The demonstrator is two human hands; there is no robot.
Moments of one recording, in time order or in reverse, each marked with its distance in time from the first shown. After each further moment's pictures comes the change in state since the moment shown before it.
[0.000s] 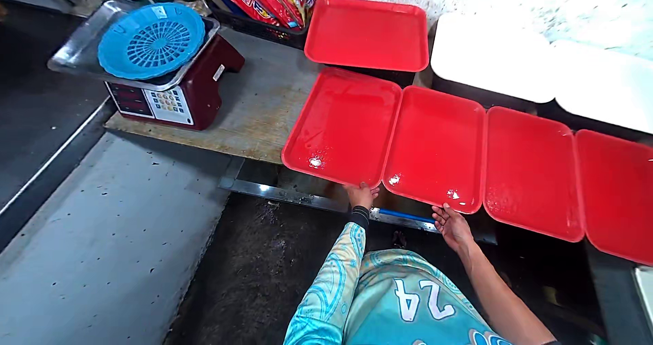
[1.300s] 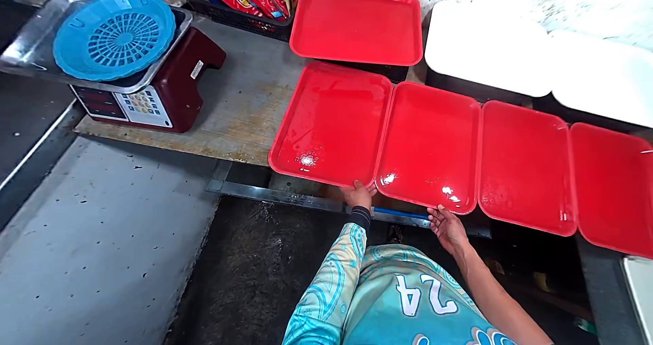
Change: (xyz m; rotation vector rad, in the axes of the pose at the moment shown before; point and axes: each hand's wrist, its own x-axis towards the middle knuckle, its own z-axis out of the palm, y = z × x) left_hand 0.002 -0.010 0.023 -0.153 0.110 -0.002; right_hand -0.005 0.002 -0.003 0.018 0.002 0.019
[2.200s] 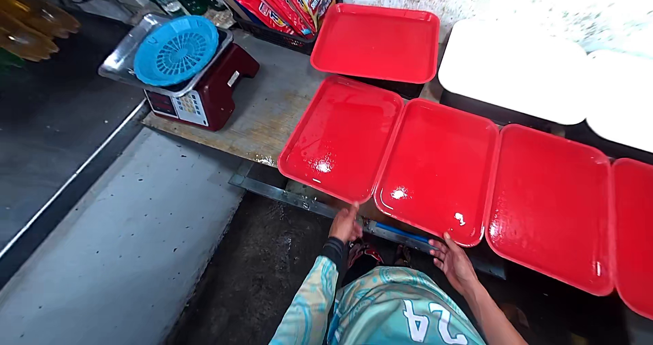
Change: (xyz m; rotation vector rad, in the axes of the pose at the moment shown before) left_hand -0.019 0.016 -0.071 0.716 -0.294 -0.100; right_hand 0.013 -0.013 -0.040 -0.208 -0.244 0.105
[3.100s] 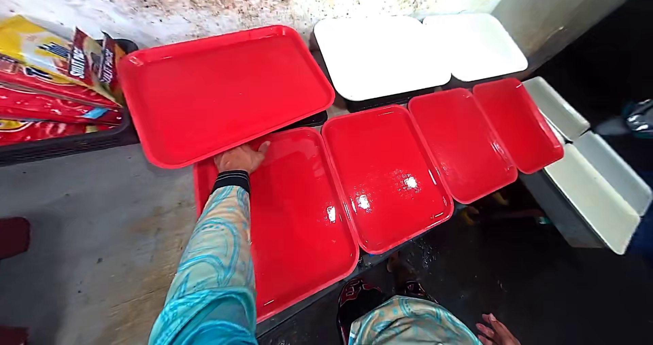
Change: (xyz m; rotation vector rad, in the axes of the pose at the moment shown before) left_hand 0.283 0.366 -0.070 1.219 0.343 0.855; right_hand -0.172 0.199 0.043 0.295 0.859 0.138
